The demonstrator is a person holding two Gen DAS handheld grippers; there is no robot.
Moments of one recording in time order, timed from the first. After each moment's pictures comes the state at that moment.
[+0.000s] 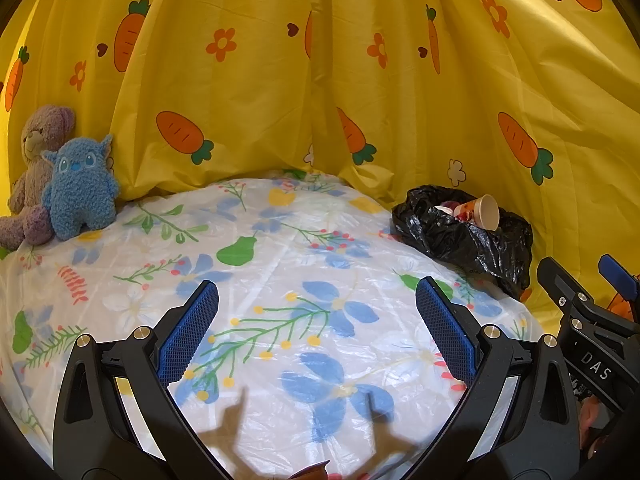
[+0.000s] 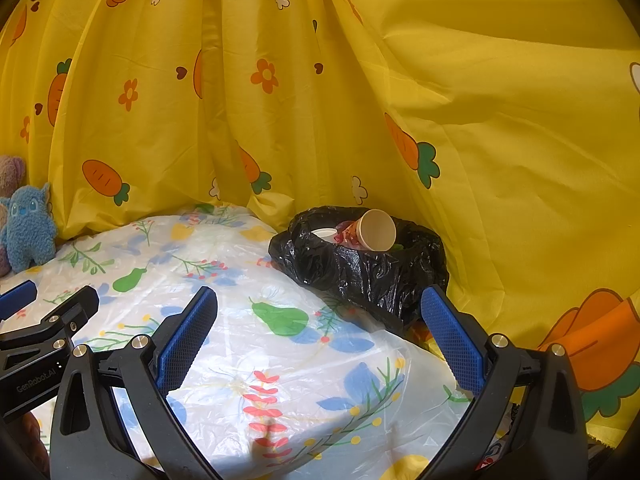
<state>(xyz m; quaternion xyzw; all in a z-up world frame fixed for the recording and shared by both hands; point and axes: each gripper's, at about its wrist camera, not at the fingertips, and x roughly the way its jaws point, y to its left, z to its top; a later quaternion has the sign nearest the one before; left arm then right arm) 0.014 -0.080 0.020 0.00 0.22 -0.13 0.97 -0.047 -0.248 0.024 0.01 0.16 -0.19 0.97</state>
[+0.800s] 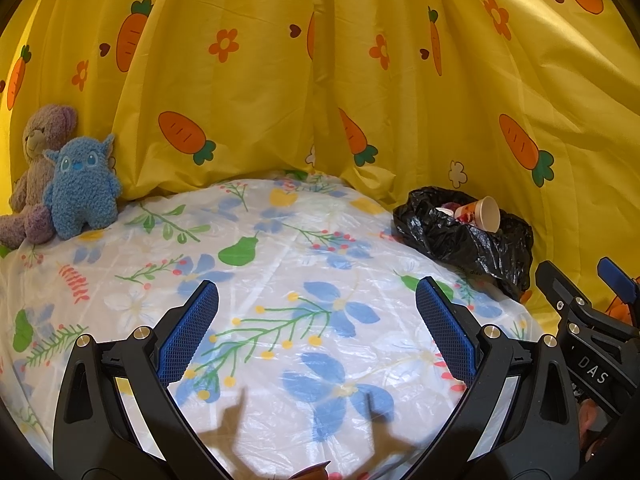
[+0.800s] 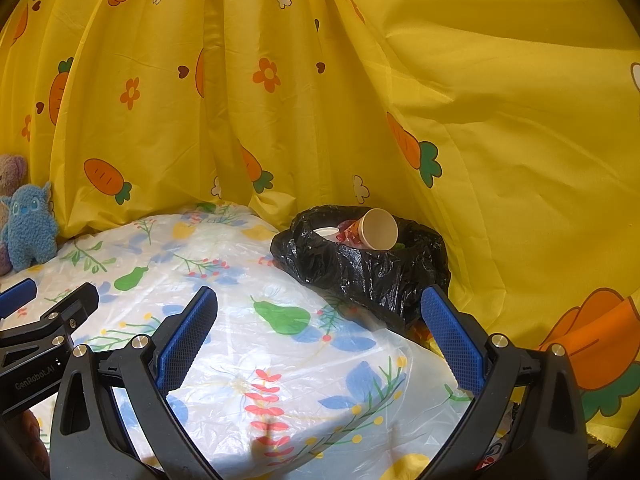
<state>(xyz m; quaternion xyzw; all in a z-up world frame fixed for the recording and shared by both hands) 0.013 -0.077 0.020 0.00 0.22 -0.13 0.97 -0.047 -0.245 0.023 0.01 0.16 -0.19 0.97</state>
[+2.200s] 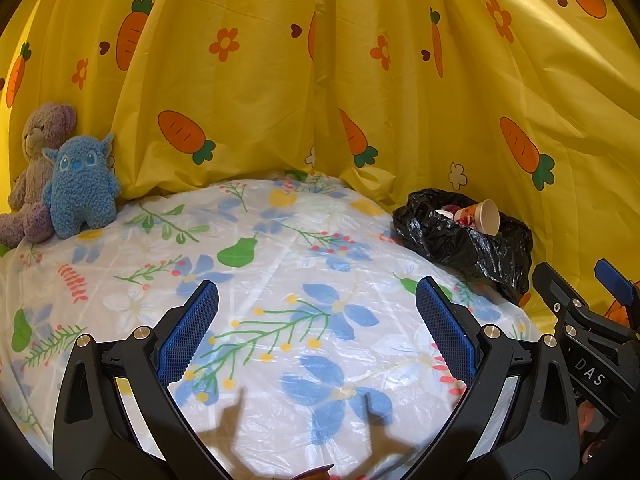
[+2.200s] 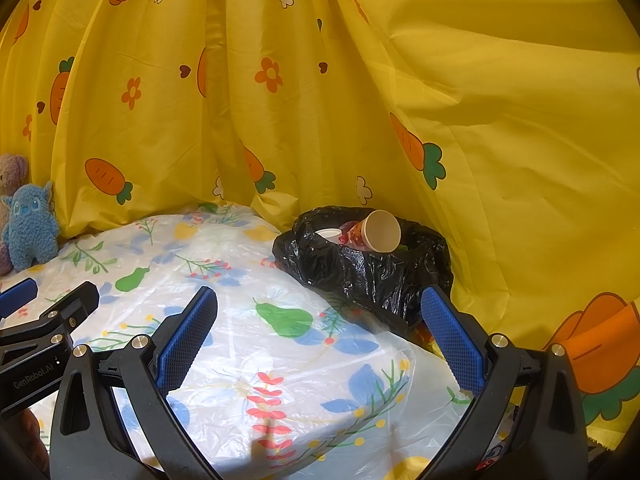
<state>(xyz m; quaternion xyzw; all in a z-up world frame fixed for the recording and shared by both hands) 0.015 -0.075 0.022 0.00 0.22 -0.13 0.97 -0.045 -0.242 0.021 0.01 0.16 -0.19 0.97</state>
